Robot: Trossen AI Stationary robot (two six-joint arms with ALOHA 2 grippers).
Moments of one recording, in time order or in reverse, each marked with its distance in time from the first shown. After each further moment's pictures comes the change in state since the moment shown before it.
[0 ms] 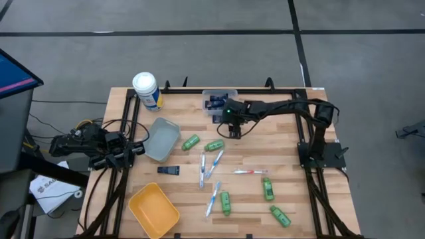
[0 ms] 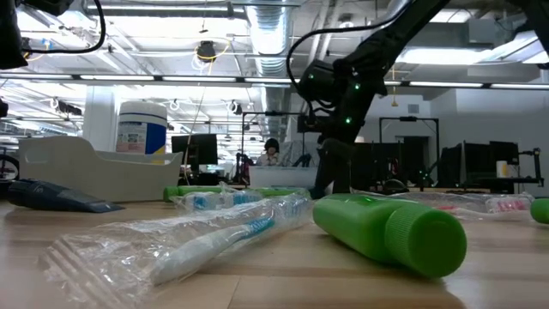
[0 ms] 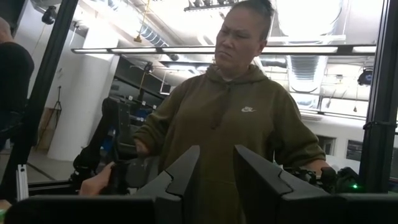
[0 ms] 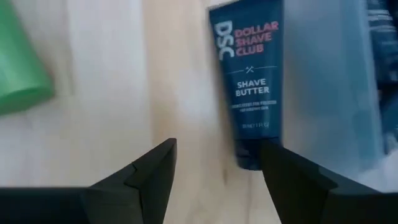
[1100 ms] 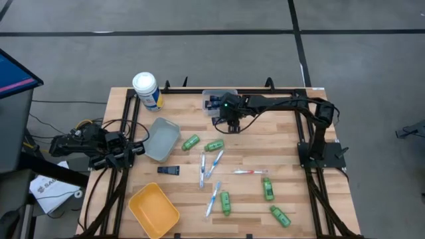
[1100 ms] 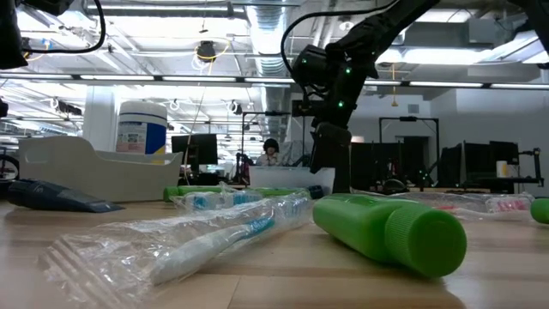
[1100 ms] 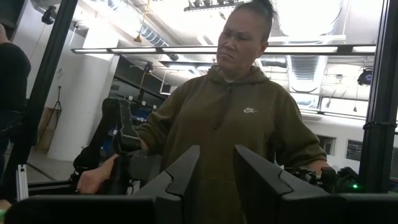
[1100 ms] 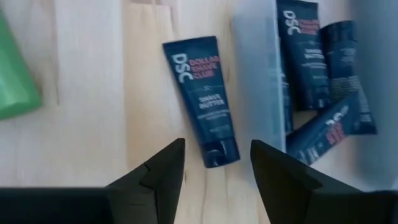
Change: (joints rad) left arm 0.000 0.000 0.000 0.000 0.000 0.000; right arm -0.018 -0.007 0.139 -0.138 0.041 -0.088
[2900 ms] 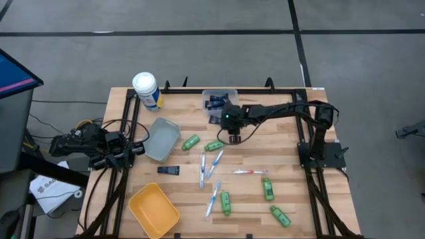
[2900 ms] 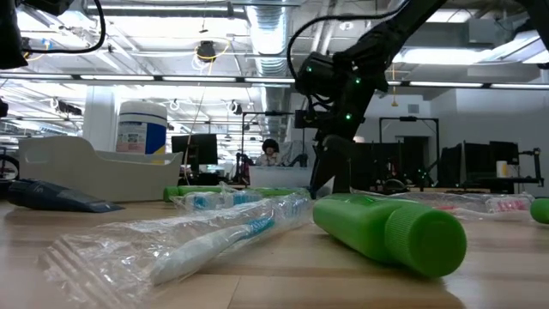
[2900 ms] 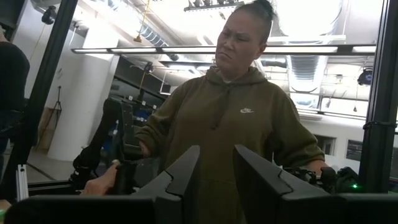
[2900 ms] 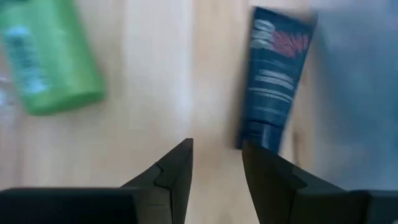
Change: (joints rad) left arm 0.000 0.000 0.000 0.000 0.000 0.000; right arm 0.071 0.000 -0.142 0.146 -0.041 0.040
